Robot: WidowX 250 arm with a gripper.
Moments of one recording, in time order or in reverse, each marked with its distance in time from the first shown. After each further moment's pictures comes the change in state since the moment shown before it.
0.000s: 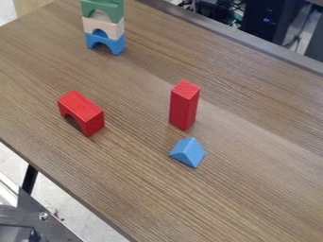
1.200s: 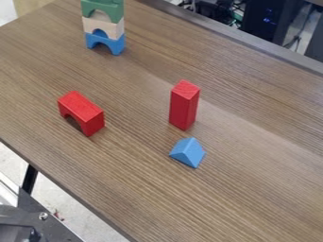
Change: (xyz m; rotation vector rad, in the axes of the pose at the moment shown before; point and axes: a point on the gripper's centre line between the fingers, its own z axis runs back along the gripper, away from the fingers) arm 0.000 0.013 -0.015 0.033 0.003 0.001
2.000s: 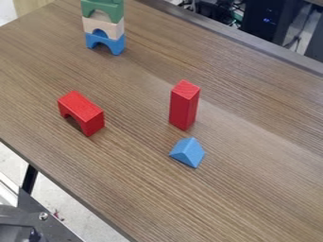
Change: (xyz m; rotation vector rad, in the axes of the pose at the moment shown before) arm -0.007 -0.009 0.002 -0.030 0.004 -0.016
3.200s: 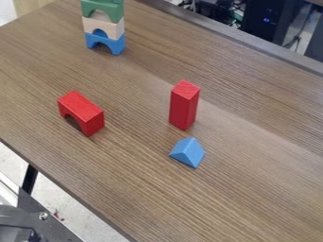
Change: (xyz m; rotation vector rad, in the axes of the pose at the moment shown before) arm -0.008 -0.007 -0.009 -0.014 -0.004 -0.017
